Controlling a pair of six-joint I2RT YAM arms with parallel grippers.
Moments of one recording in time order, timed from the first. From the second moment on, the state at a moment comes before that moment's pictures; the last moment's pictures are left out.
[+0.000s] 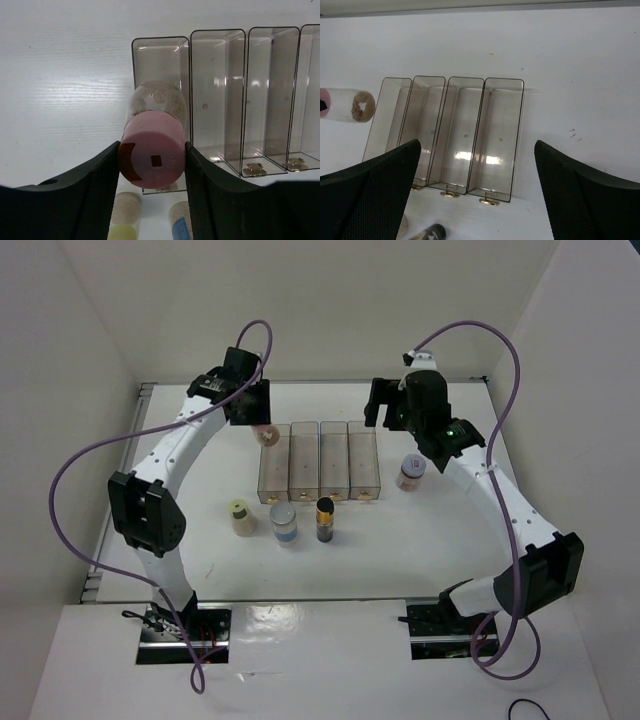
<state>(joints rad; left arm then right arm) -0.32 1.83 1.85 -0.87 -0.11 -0.32 0.39 1.38 1.36 -0.41 0.16 0.30</state>
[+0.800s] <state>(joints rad) -0.35 1.94 1.86 -0.85 -0.10 -0.32 0.38 1.43 1.32 -0.40 0.15 0.30</state>
